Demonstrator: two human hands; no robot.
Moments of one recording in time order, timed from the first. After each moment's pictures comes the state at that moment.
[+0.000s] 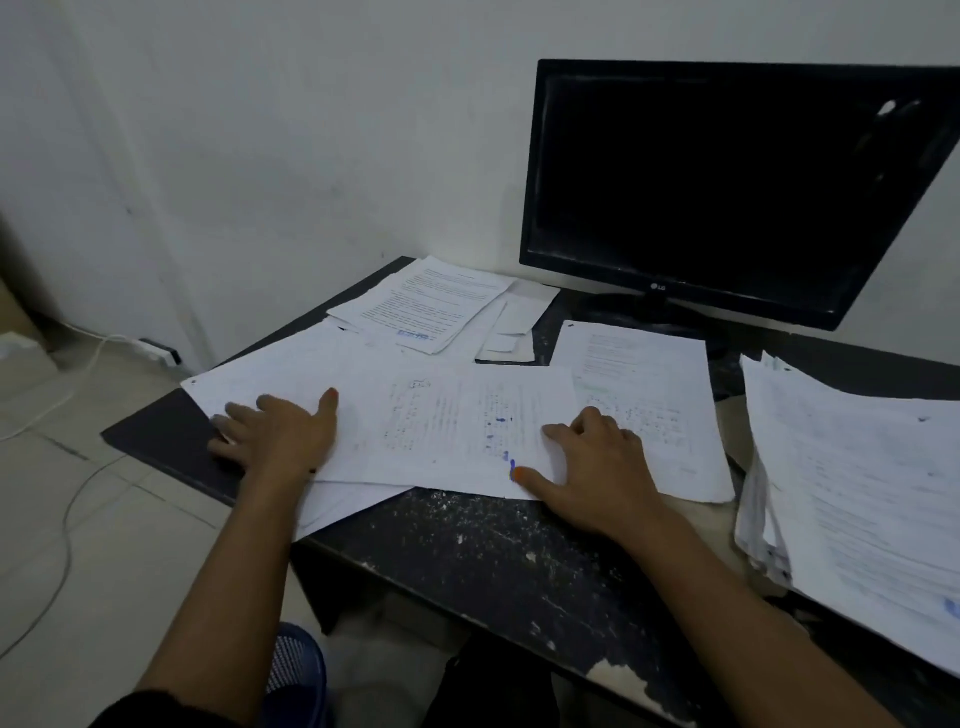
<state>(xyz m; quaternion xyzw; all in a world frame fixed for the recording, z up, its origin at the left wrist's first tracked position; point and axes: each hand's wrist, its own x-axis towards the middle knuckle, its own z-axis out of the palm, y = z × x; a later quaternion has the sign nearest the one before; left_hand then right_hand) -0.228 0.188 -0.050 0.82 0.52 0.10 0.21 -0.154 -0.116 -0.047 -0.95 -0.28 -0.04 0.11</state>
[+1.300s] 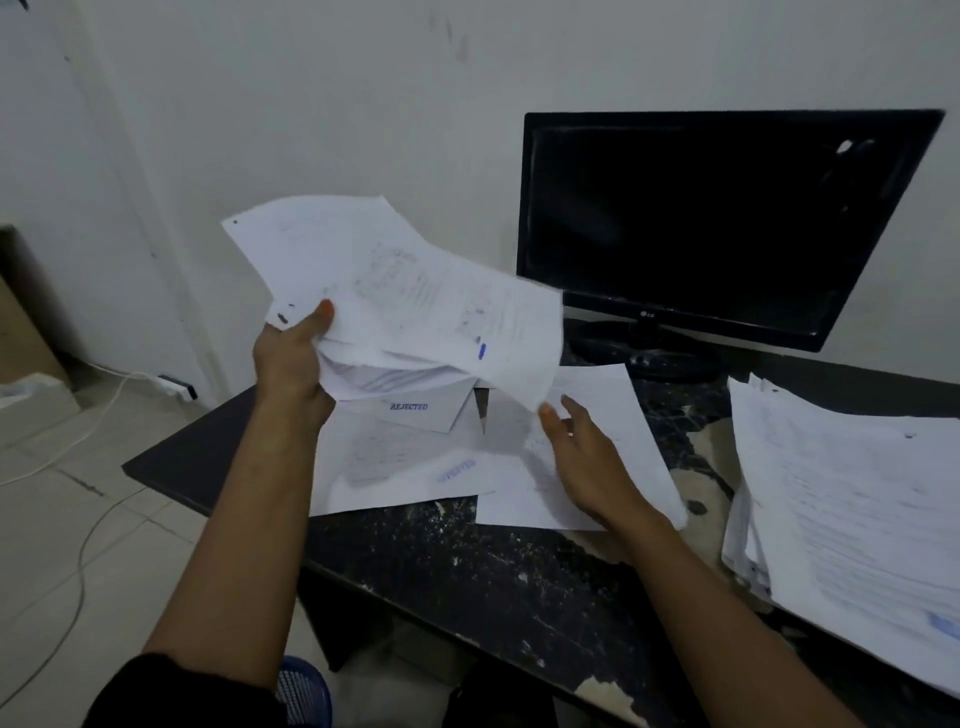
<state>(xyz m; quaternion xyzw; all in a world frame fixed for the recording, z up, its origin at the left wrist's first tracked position) -0.217 0.151 0.058 0.48 0.17 0.40 0.76 -0.137 -0.107 -0.035 -0.84 -0.19 0.06 0.50</state>
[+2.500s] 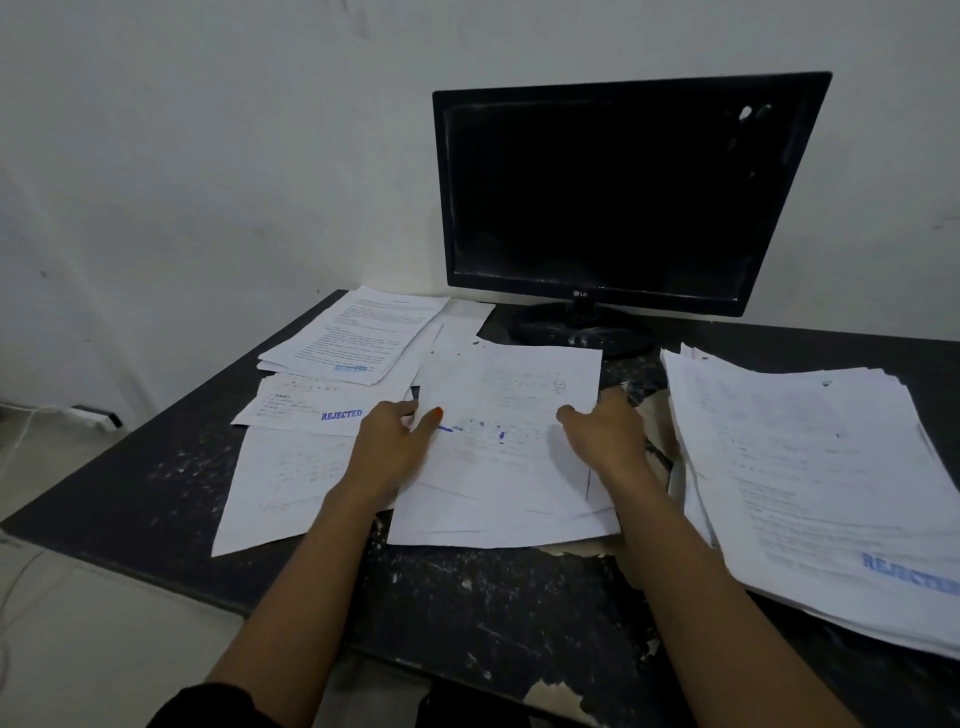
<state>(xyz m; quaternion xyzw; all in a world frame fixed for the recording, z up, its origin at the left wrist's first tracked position) -0.152 0.064 -0.050 0.85 0.17 0.18 0.47 -0.092 -0.157 -0.030 -0.87 0.05 -0.03 0.50</state>
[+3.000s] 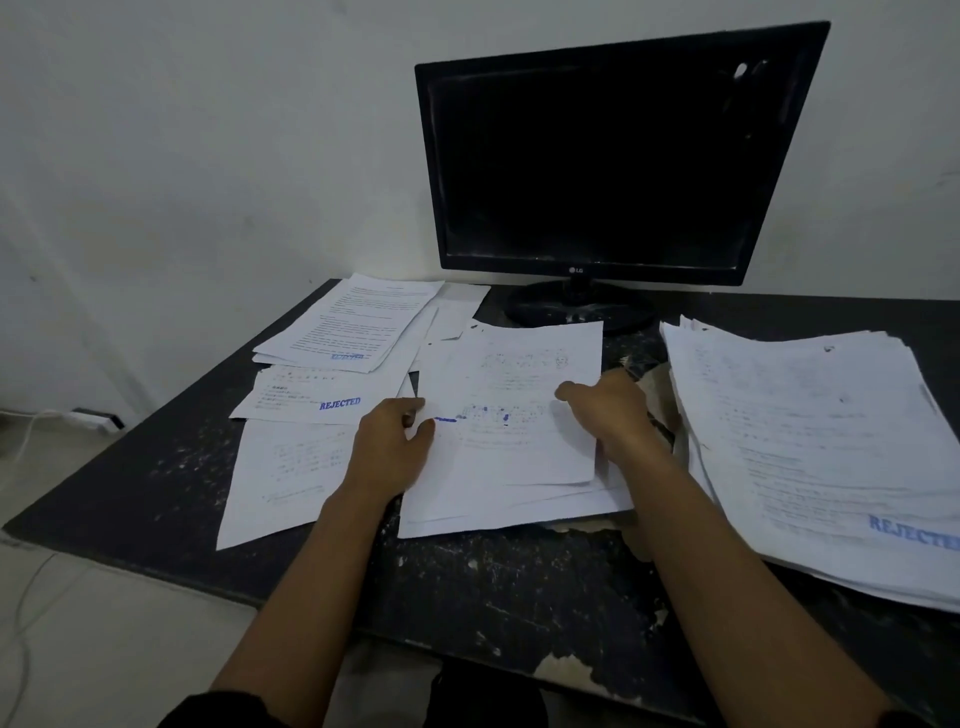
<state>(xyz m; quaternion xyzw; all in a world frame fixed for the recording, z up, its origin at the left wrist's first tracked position) -0.162 0.068 -0.064 0.91 0.12 0.20 0.35 -0.097 -0.161 -0.020 -0.82 0.04 0.03 0.57</state>
